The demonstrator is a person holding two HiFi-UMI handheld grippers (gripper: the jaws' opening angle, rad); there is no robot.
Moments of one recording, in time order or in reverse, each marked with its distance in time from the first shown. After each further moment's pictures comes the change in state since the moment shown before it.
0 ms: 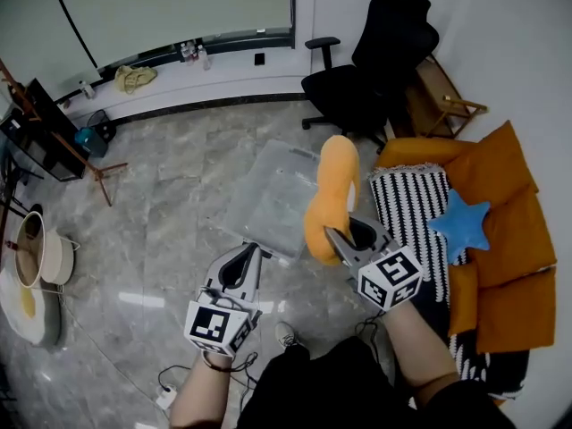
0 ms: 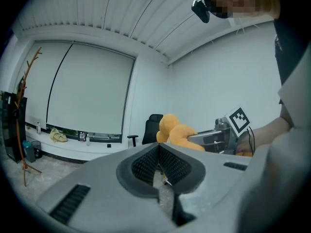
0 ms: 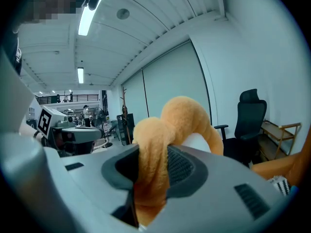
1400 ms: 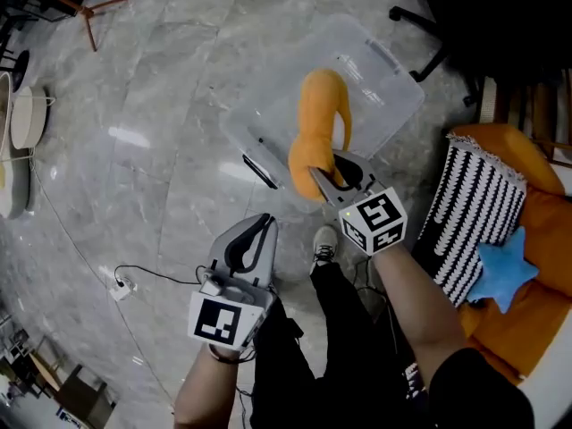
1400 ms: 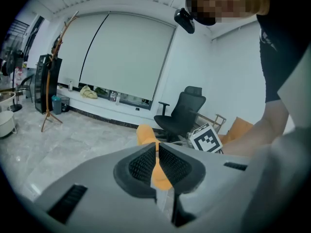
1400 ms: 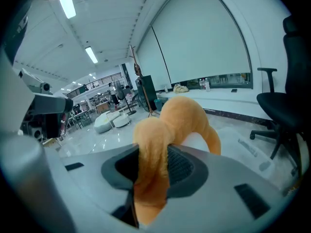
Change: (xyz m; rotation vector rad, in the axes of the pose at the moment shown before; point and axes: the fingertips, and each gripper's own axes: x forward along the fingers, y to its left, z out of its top) left arm 0.140 0.123 -0.287 -0.275 0.238 0.319; right arm 0.313 -0.083 -0.337 -0.013 0.368 0.401
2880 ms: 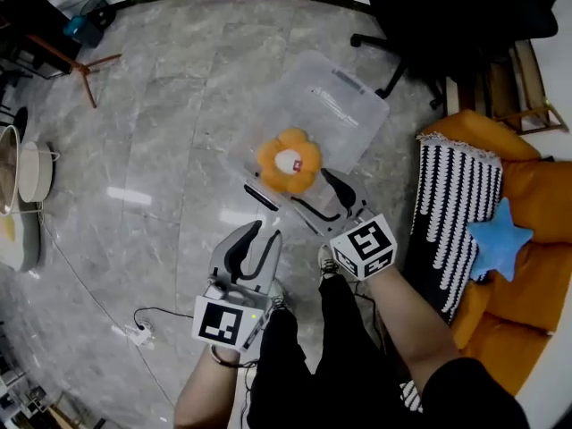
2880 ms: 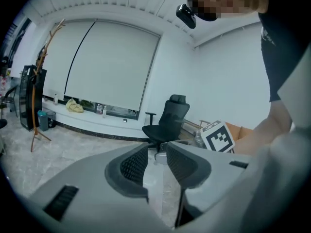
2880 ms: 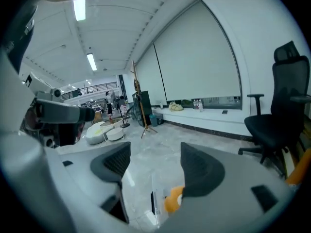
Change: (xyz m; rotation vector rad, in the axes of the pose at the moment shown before) left arm -0.060 -0.017 0.070 0.099 -0.064 -0.141; right arm -0.069 0.075 0.088 -0.022 -0.148 -0.123
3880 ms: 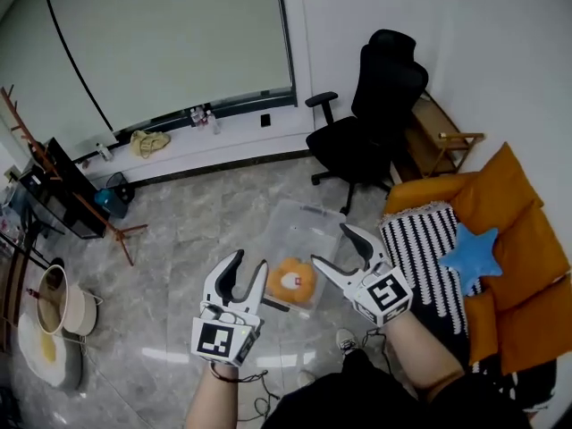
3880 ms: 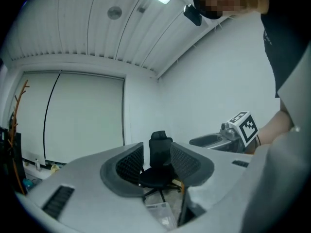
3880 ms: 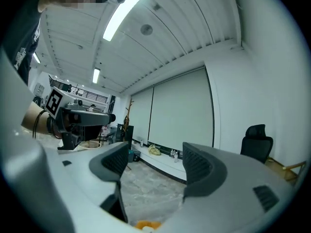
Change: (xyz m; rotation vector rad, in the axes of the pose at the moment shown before) left arm -0.122 -0.135 0.254 0.395 -0.357 -0.151; right arm -0.283 0.073 0.239 -0.241 -0.412 -0.293
